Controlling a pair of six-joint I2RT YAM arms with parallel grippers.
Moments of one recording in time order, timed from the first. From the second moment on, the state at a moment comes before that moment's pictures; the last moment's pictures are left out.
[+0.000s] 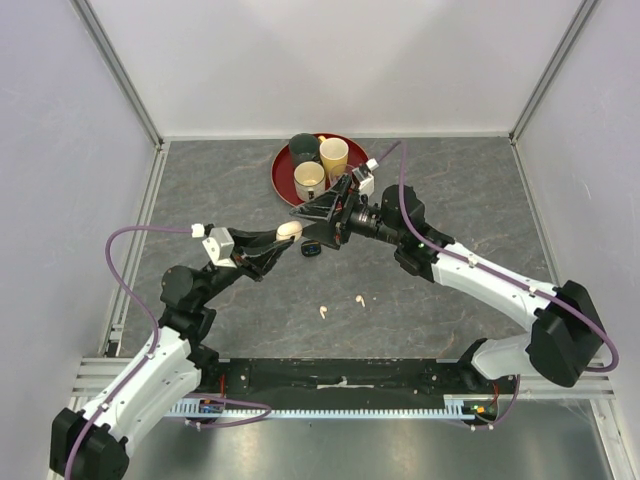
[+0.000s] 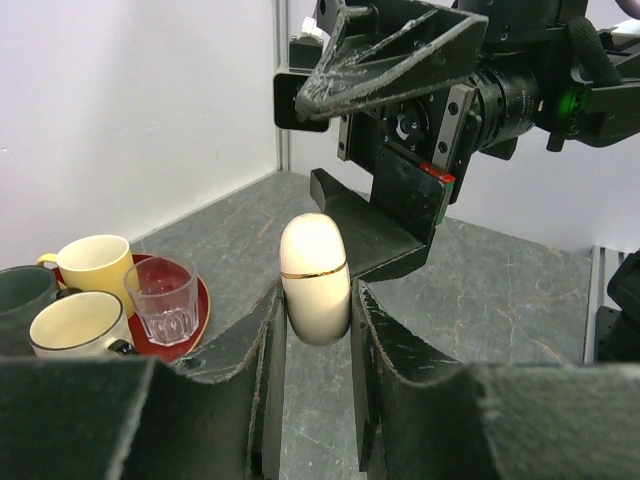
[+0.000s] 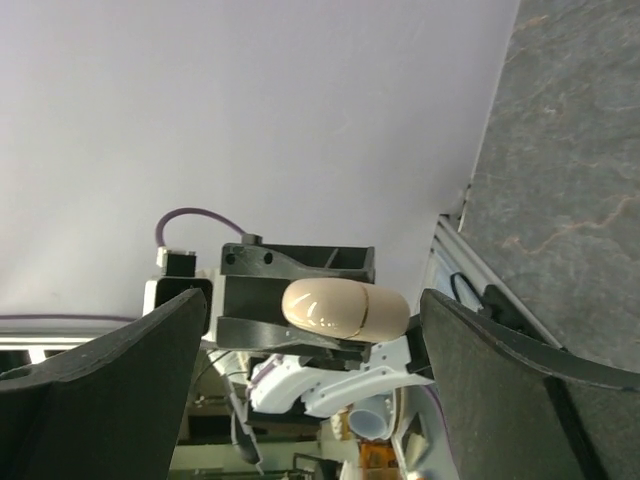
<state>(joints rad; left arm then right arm) -0.43 0.63 0.33 0.69 0.53 -0.21 0.76 1.36 0.98 0.33 -0.41 1.40</state>
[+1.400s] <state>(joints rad) -0.43 0.66 0.32 0.74 0.53 -0.20 0.76 1.46 0.91 0.54 -0.54 1.73</state>
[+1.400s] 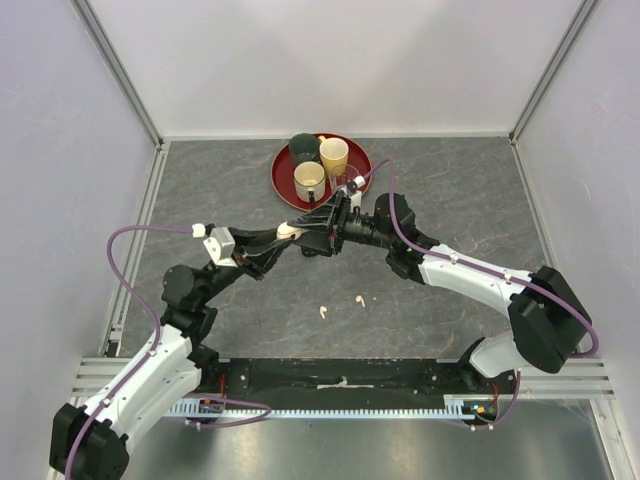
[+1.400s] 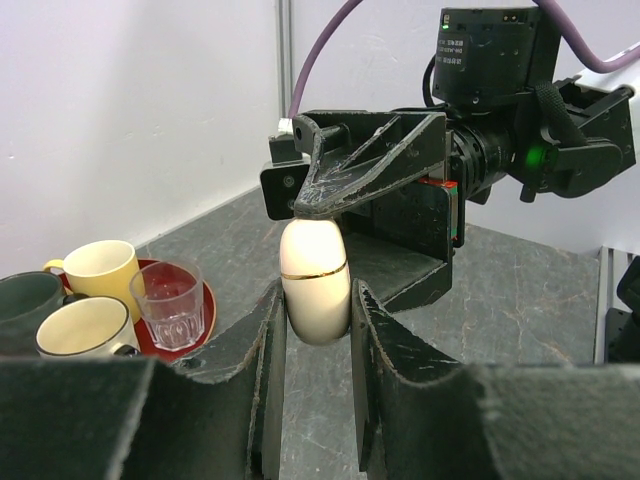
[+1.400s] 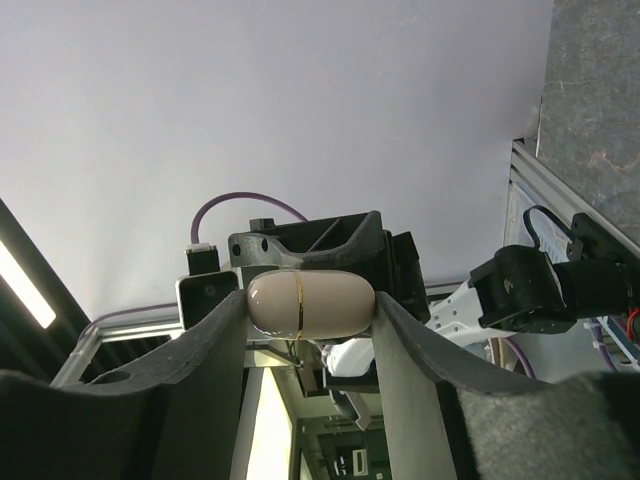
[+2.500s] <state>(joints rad) -0.43 0.69 0.34 0.67 0.53 -0.20 0.75 1.47 0.91 0.51 -0.54 1.66</state>
